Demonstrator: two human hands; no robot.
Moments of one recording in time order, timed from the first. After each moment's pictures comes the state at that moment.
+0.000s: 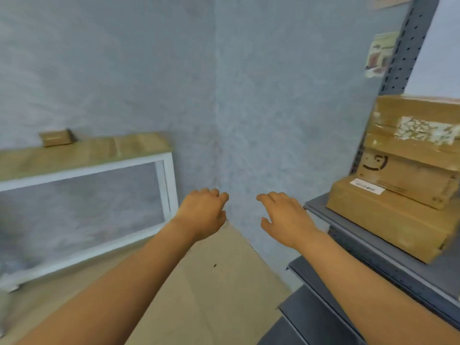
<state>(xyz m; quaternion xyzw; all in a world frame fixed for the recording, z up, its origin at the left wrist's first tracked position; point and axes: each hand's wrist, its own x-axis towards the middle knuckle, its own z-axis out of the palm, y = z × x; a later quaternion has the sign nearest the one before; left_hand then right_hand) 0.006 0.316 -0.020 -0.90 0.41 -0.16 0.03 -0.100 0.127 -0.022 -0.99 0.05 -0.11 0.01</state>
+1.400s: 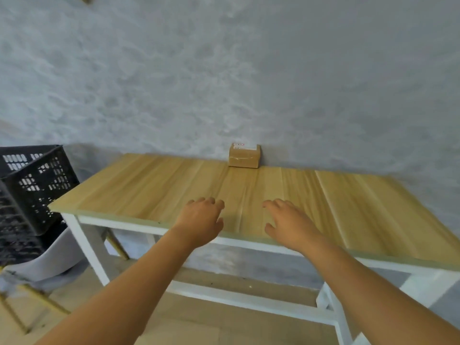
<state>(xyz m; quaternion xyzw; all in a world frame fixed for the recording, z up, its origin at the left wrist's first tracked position) 0.695 0.832 -0.066 -0.99 0.04 -0.09 0.04 0.752 0.604 -0.075 -0.96 -0.28 -0.04 0.08</state>
